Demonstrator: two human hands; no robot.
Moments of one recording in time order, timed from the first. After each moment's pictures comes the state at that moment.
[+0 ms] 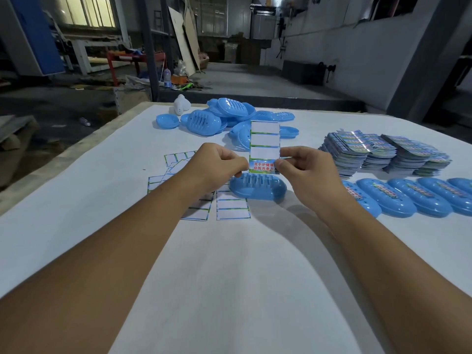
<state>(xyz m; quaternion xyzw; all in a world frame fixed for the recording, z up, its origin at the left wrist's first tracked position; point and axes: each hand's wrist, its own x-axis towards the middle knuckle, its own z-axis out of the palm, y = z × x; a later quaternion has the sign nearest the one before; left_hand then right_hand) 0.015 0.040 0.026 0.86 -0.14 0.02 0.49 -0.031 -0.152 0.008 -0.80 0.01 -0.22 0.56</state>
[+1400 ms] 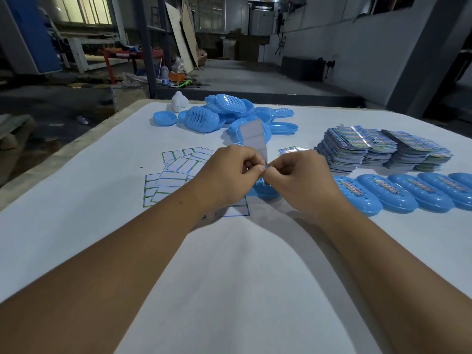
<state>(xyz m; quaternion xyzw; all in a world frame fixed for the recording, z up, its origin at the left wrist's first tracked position) -0.001 0.021 0.016 0.87 -0.30 0.11 0.39 -0.044 -0.140 0.011 -0.89 -0.01 -0.24 0.38</state>
